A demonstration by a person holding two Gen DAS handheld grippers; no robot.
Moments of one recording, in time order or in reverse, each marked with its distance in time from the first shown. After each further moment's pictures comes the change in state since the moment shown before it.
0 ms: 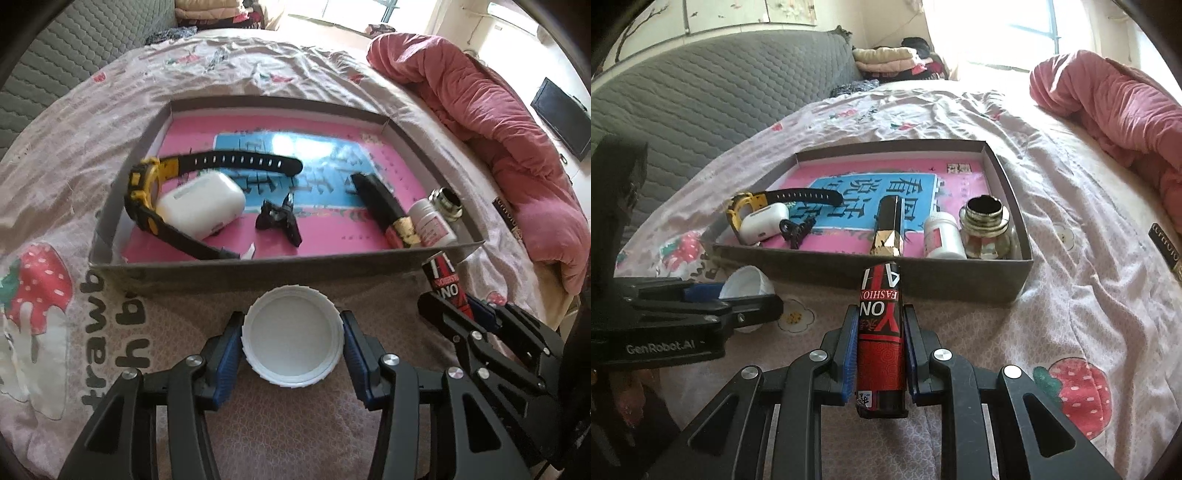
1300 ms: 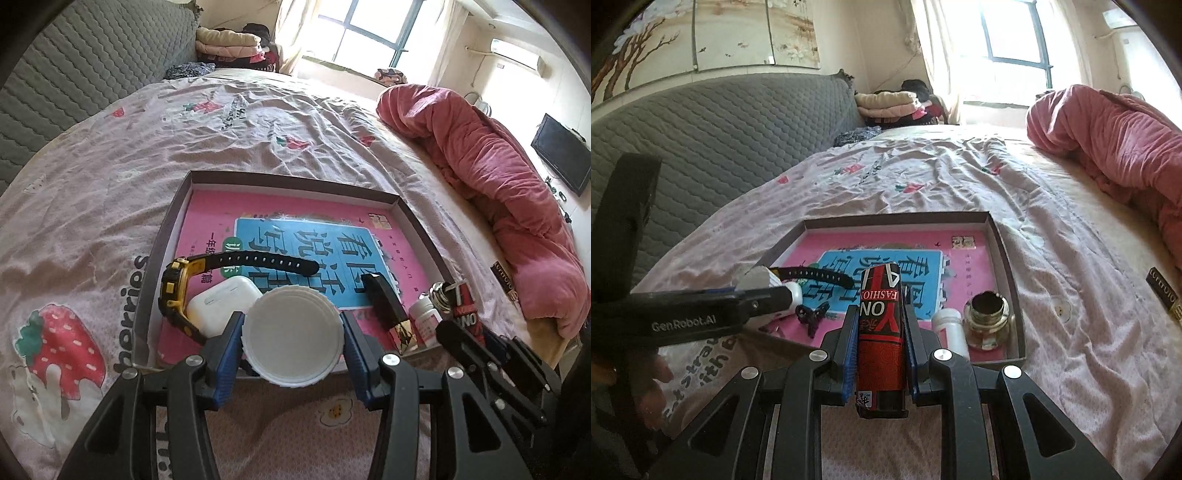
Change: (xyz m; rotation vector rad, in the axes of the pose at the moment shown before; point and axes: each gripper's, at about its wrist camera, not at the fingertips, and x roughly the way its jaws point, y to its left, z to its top) left arm -0.026 0.017 0.043 -0.059 -0.180 0.006; right arm -0.016 0.007 0.045 0.013 -0.187 0.011
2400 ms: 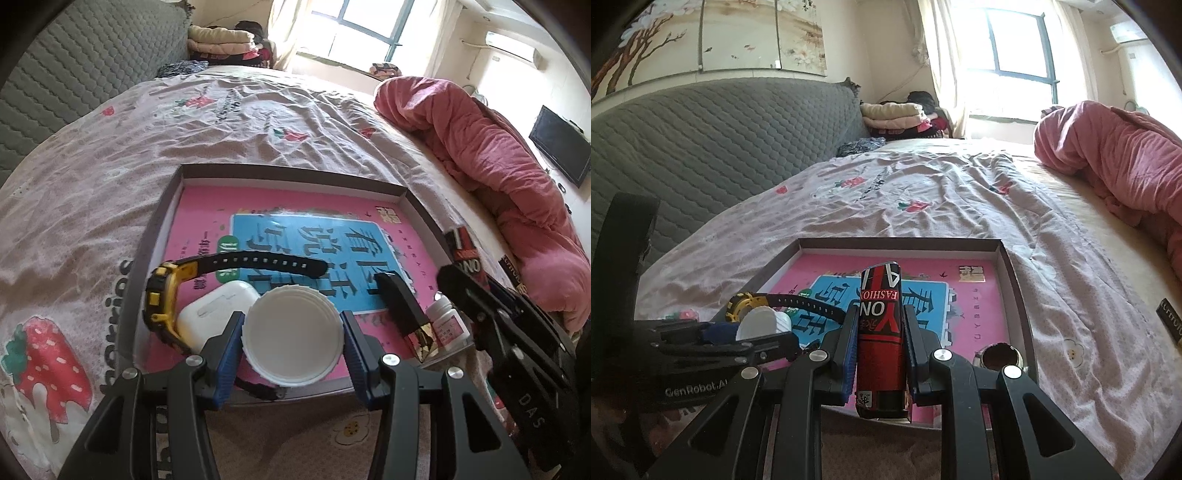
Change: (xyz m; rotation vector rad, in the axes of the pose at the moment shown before) left arm 0.024 0.004 0.002 0.033 0.011 -0.013; right arm 0.032 0.000 0.021 -0.040 -0.041 0.001
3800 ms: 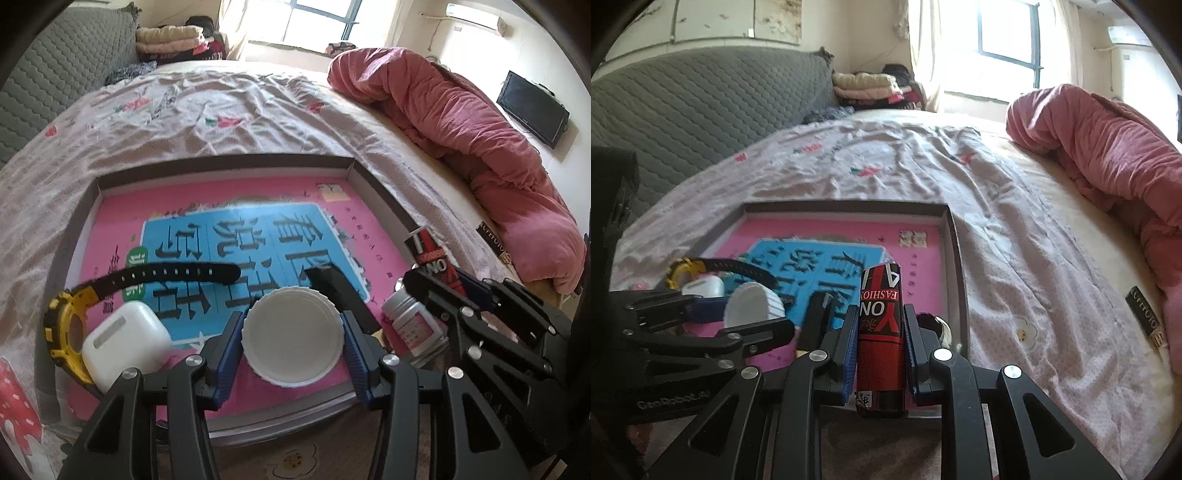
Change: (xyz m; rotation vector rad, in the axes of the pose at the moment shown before) left arm 0.039 -0.049 0.005 0.128 0.065 -0.082; right arm 0.013 -0.039 -0.014 -0.021 0.134 -0.159
